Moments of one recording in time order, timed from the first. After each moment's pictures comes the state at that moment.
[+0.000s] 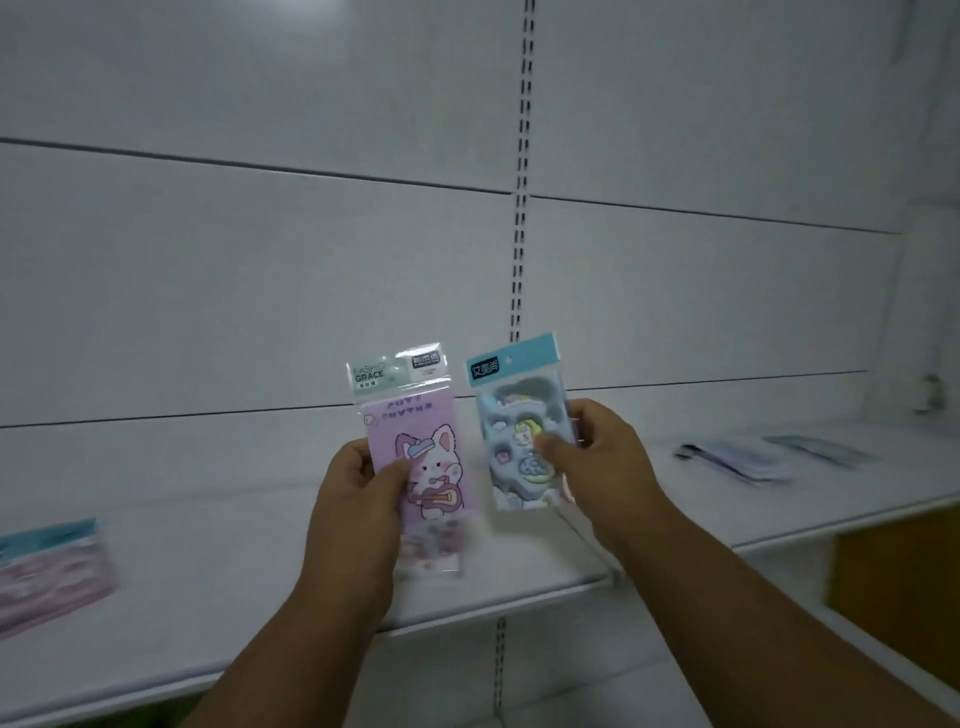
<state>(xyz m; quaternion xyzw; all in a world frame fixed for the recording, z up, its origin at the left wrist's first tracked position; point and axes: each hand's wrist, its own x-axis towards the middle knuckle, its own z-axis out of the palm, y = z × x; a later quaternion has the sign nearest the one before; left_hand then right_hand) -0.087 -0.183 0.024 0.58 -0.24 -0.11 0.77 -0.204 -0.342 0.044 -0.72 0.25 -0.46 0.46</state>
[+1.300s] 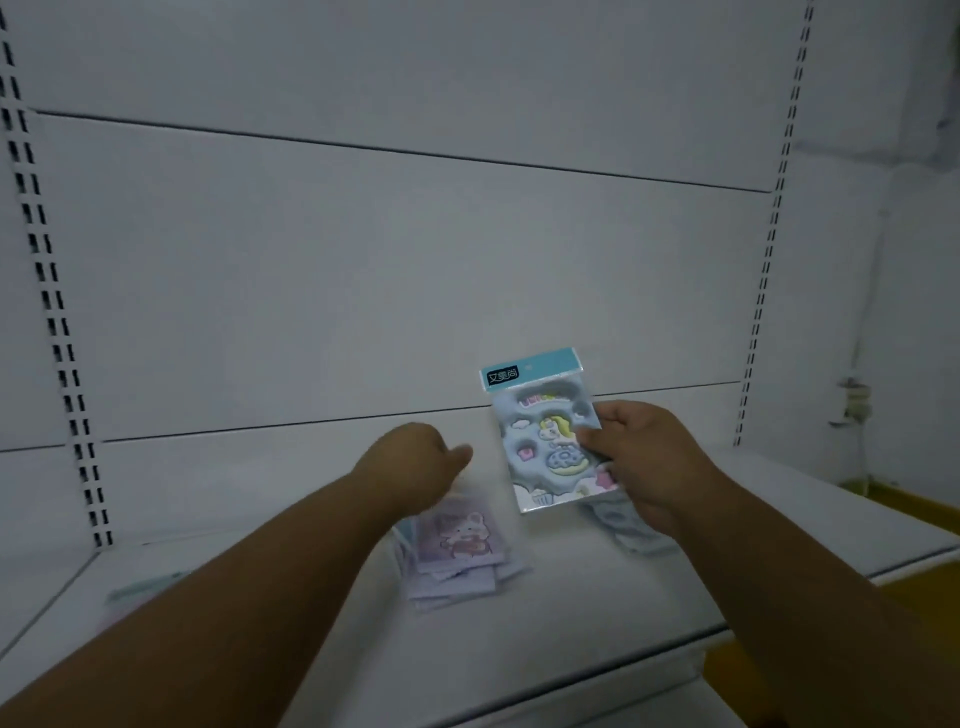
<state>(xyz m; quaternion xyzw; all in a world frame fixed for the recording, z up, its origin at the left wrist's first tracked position) -0.253 -0.702 0.051 0.85 -0.41 -0.06 0.32 -0.439 -0.821 0.061 -0.71 0.28 -0.38 0.53</state>
